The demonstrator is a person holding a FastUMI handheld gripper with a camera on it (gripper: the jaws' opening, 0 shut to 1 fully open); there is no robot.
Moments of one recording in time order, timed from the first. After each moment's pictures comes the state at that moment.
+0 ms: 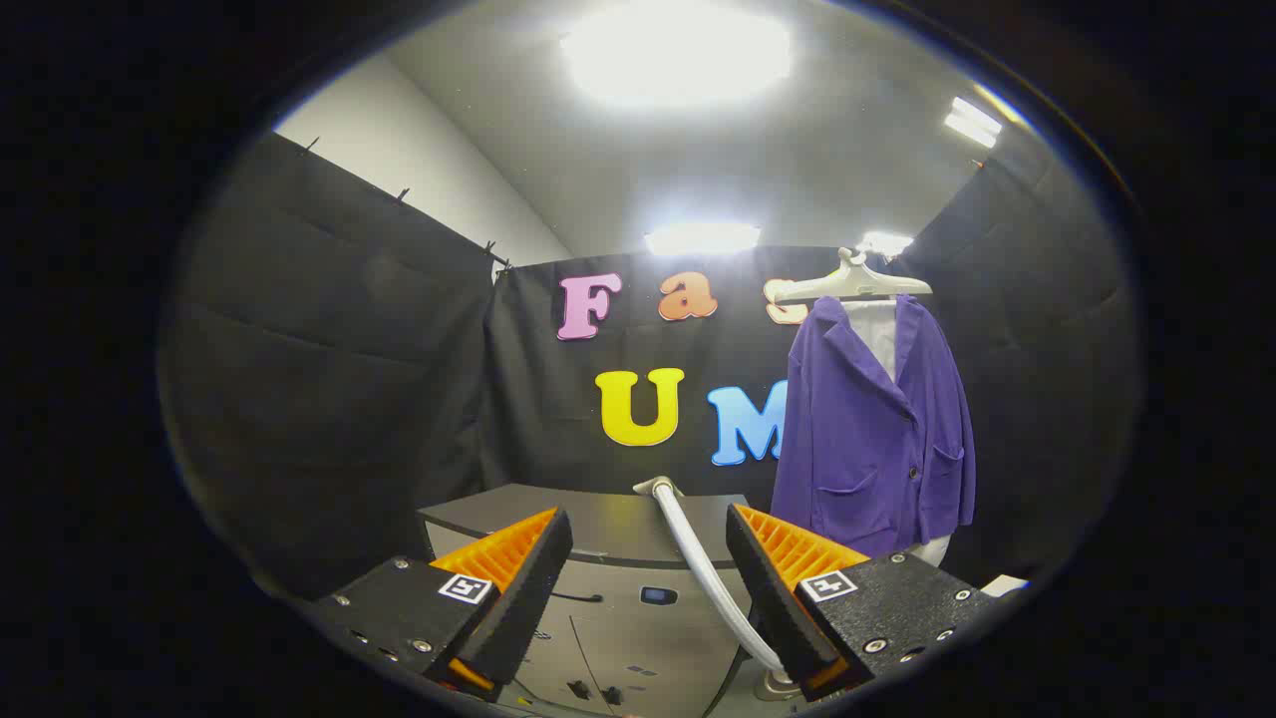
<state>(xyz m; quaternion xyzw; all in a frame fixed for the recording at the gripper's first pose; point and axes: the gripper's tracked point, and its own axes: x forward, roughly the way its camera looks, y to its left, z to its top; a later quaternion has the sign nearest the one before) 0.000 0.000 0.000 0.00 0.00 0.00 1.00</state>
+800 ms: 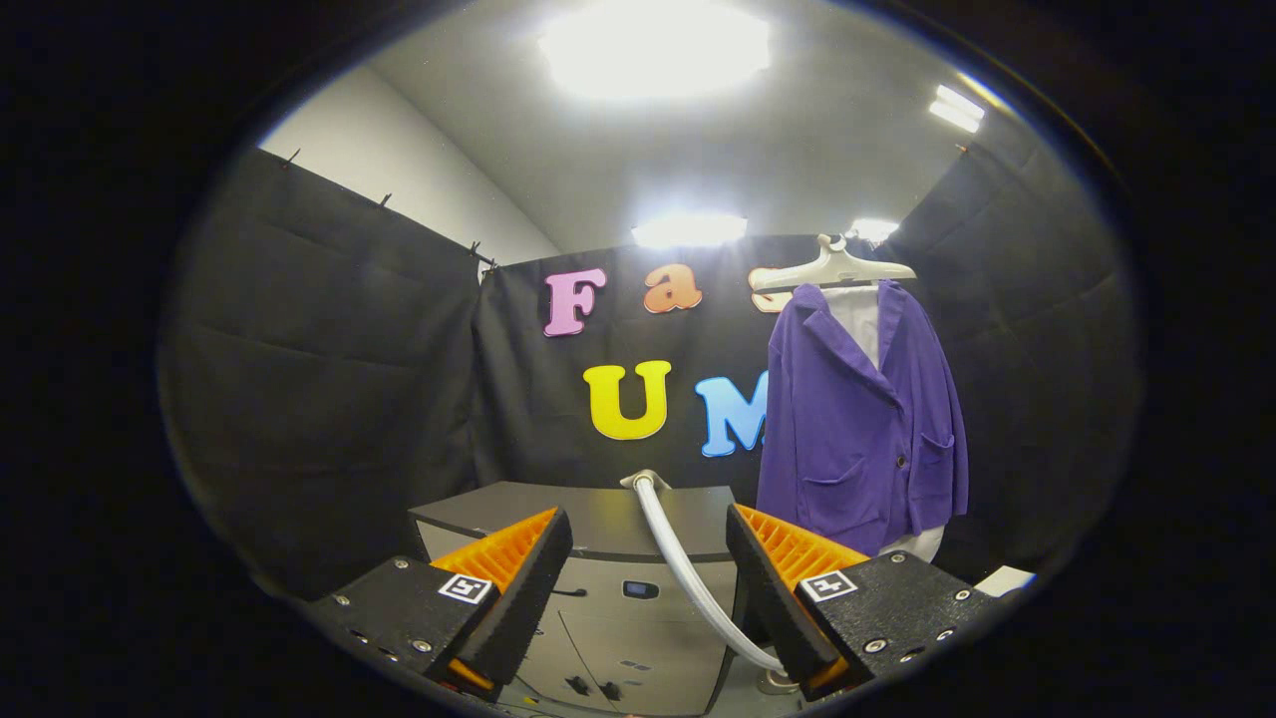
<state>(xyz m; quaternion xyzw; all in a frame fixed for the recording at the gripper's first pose) -0.005 -0.031 0.002 0.02 0.01 -0.01 1.00</state>
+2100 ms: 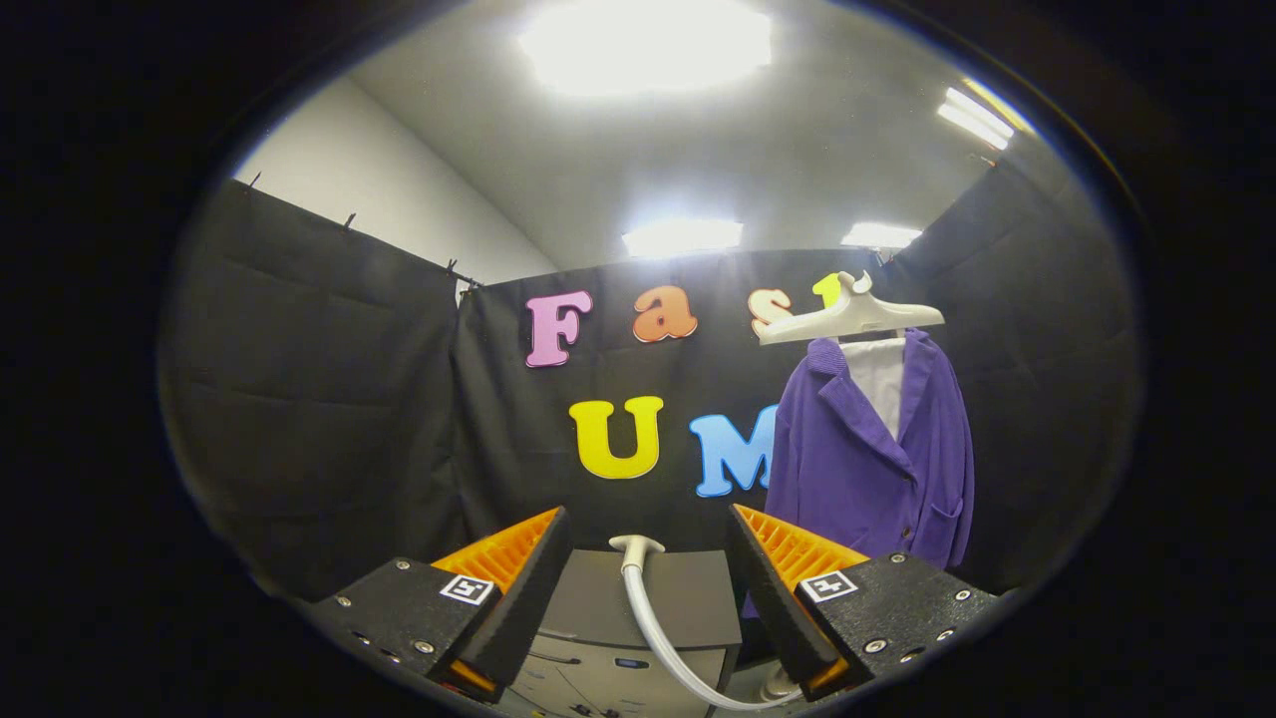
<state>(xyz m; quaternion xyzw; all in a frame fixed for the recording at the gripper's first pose) 0.115 -0.050 0.130 0.02 0.02 -0.02 1.00</state>
